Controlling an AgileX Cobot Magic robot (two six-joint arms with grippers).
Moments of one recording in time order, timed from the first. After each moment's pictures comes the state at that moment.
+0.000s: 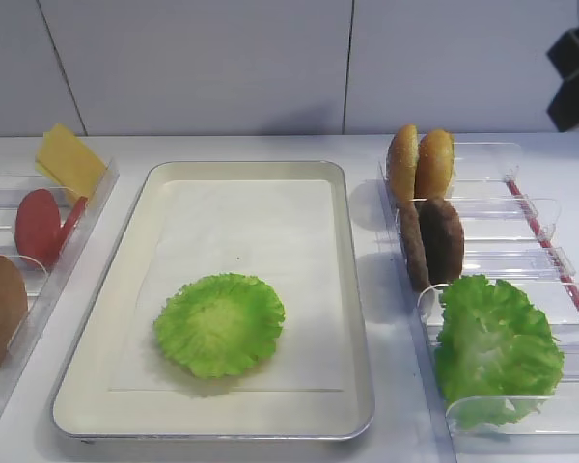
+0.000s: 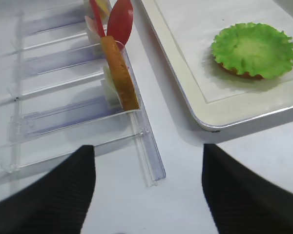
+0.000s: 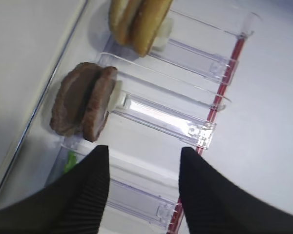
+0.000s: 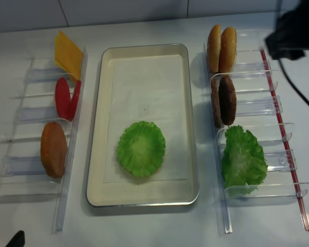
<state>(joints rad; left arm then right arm) -0.14 -0.02 -0.49 -0.04 1.18 0.07 0.12 1.26 -1.20 0.18 1.10 -0.28</state>
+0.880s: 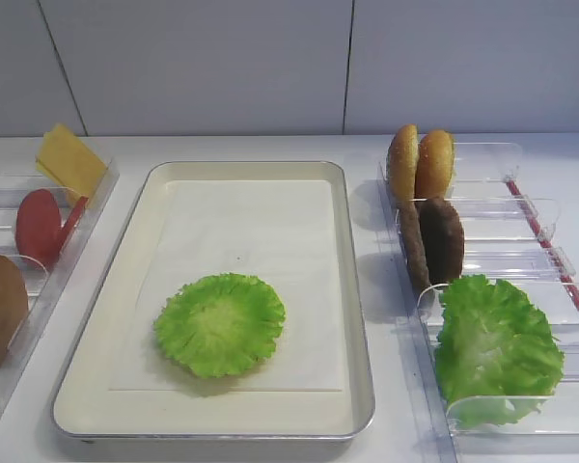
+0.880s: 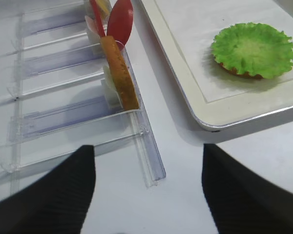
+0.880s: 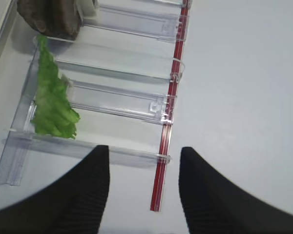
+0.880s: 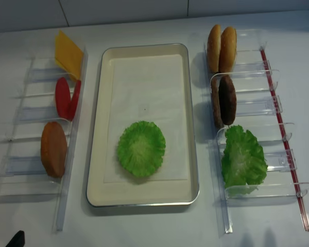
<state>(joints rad) -0.14 -0.02 -0.49 -0.04 1.18 0.07 0.08 0.53 -0.64 0.08 1.11 -0.10</state>
